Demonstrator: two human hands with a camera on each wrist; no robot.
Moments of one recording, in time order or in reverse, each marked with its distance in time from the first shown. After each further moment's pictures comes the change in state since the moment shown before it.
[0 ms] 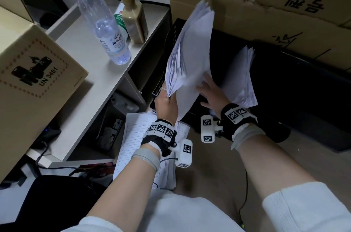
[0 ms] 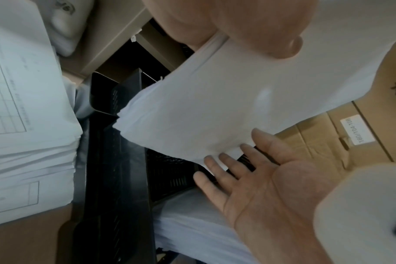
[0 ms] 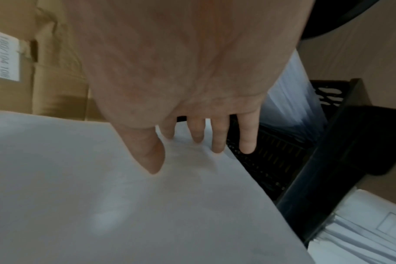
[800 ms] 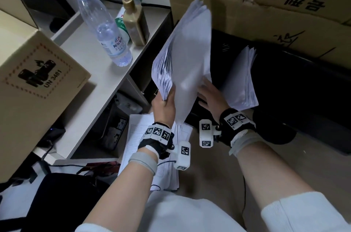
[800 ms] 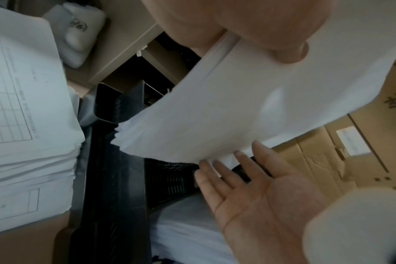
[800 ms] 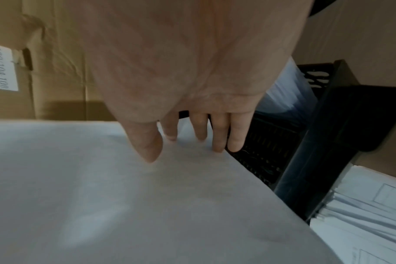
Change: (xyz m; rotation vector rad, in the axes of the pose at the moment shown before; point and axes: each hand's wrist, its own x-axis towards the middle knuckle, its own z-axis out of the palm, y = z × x) left_hand -0.011 0.019 -0.008 -0.080 0.012 -0.024; right_hand 0.000 0.016 0.003 0.122 -0.040 -0.016
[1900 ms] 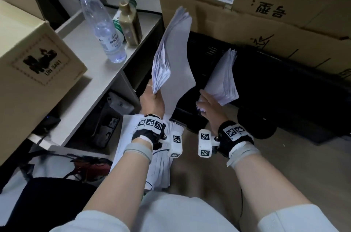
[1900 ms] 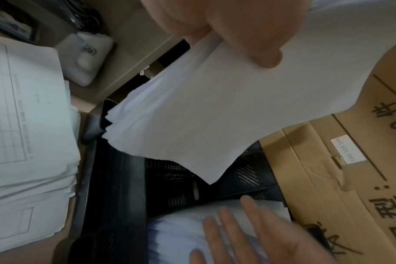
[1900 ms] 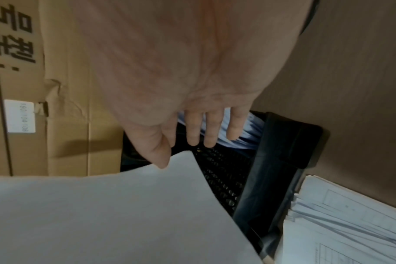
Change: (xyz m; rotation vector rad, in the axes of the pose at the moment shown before) left_hand -0.007 0.001 -0.009 0.299 0.112 0.011; right_hand -0.064 0.033 -0.028 0.005 0.092 -0.030
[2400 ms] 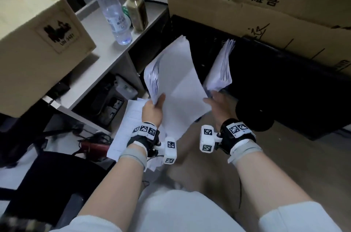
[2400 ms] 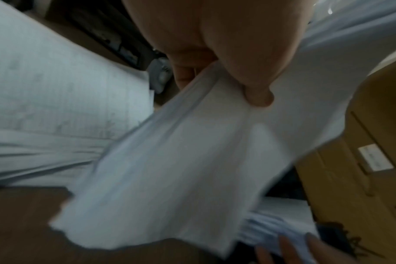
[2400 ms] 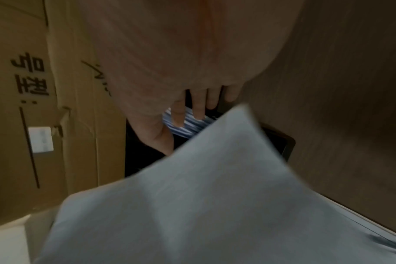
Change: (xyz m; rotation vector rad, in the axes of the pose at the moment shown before) left_hand -0.098 -0.034 -0.023 0.001 -0.152 -0.214; right_hand -0.055 0.016 -0.034 -0.100 0.128 -0.089
